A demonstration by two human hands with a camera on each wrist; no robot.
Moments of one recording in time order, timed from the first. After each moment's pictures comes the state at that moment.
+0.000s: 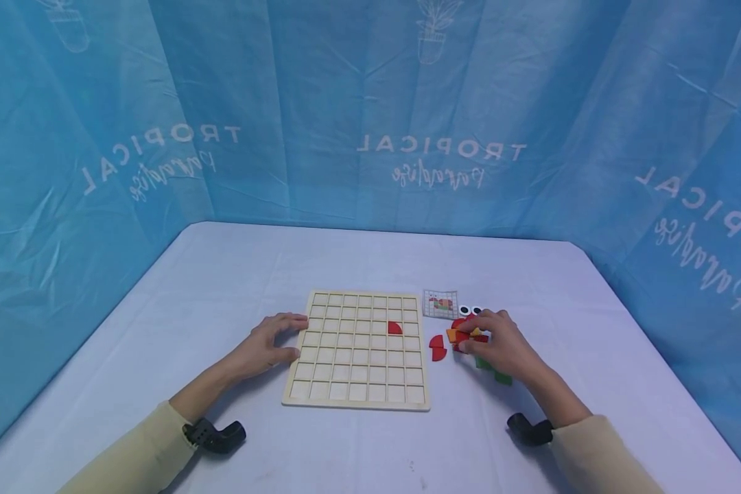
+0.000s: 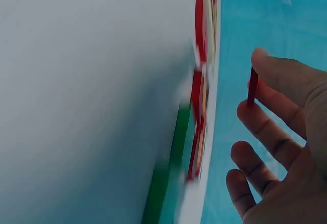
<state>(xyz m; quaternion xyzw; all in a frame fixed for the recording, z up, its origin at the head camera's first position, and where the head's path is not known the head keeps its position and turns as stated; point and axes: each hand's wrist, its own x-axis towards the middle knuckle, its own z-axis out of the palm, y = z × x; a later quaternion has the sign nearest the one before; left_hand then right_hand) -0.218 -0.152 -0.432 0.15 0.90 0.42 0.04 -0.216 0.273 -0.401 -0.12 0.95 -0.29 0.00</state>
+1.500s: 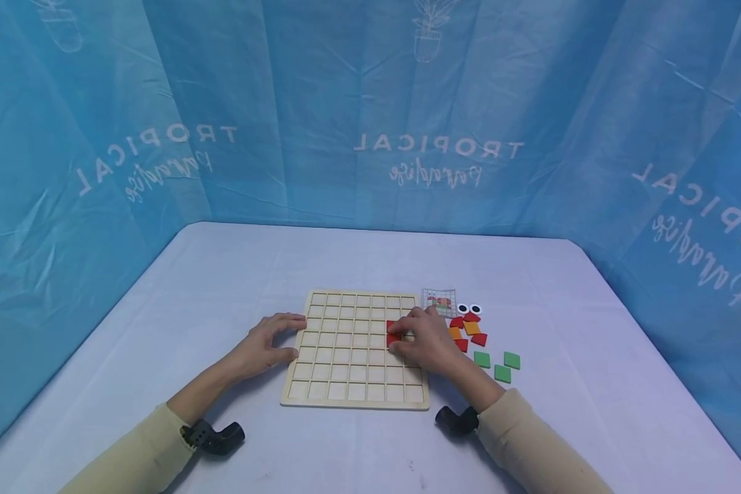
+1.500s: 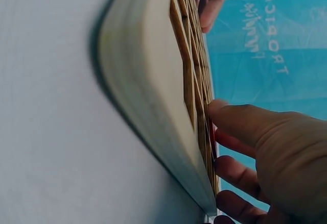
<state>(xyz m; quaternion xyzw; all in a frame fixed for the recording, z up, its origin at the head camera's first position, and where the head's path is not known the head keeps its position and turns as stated) -0.218 -0.152 -0.432 0.15 0.90 0.41 0.03 -0.234 0.169 -0.427 -0.18 0.95 -0.25 -0.04</state>
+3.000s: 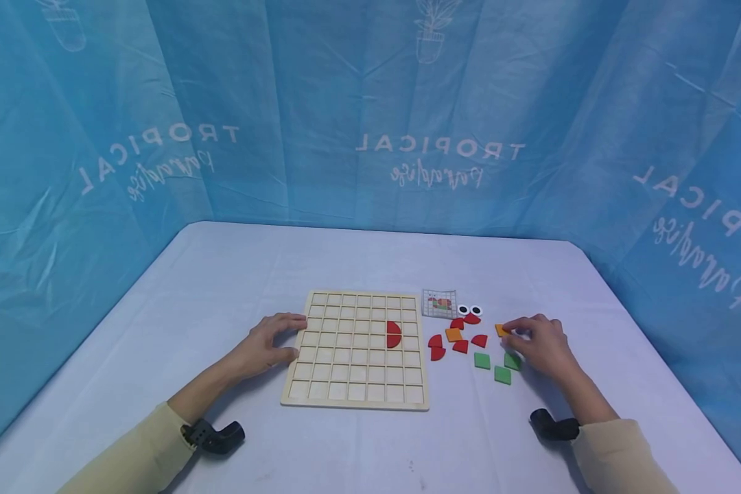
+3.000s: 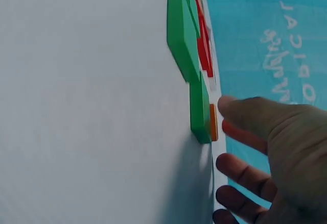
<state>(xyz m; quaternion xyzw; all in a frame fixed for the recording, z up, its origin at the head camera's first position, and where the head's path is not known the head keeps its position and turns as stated) -0.217 -0.151 -0.432 0.15 0.90 0.41 0.04 -0.227 0.341 -0.423 -0.01 0.97 -0.23 0.00</state>
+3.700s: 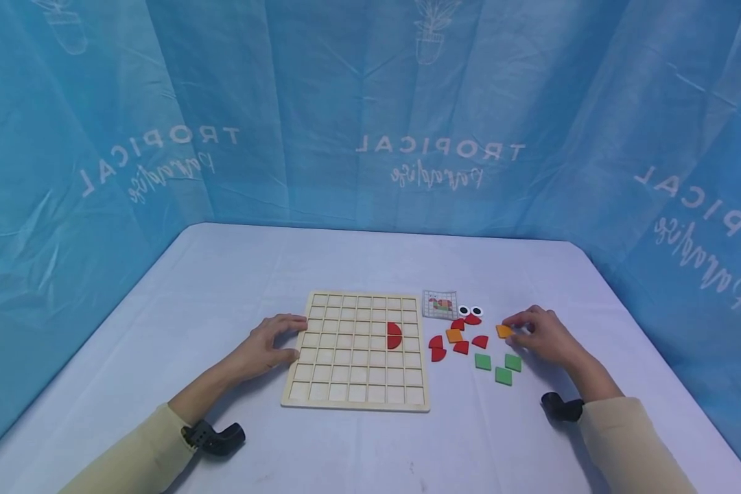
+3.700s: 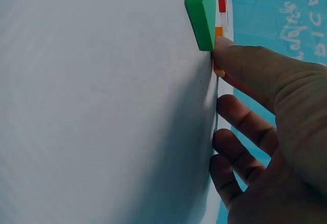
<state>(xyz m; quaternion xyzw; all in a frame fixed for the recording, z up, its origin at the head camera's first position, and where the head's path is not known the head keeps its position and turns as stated) -0.218 -0.151 -0.433 0.15 0.90 0.41 0.04 -0.252 0.360 -0.419 -0.06 0.97 -0.24 0.06</state>
